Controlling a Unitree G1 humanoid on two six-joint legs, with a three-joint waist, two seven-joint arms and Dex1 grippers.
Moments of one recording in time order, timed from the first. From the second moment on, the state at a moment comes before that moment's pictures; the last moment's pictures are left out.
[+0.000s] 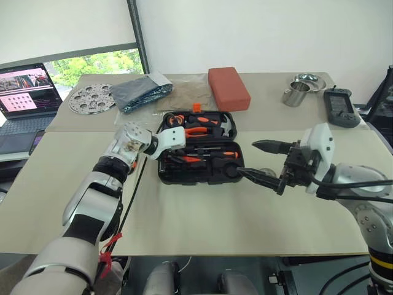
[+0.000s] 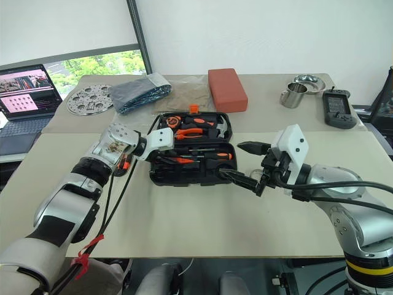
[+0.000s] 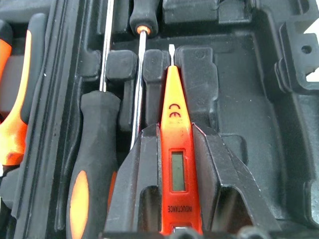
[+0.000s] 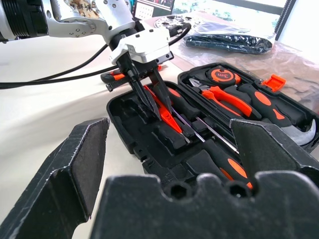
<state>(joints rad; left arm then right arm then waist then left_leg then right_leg) -1.07 0.43 -0.36 0.94 0.14 -0.09 -1.26 -0.25 -0.77 -0.19 -0.56 0.69 0.69 0.77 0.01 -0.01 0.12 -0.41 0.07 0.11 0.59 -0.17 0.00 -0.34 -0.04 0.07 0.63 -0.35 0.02</state>
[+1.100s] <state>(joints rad) -1.09 0.52 -0.15 0.68 0.05 0.13 -1.19 -0.25 -0.77 -0.17 -0.56 0.69 0.69 0.75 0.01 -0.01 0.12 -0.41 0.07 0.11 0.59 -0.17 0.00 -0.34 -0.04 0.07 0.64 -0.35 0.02</state>
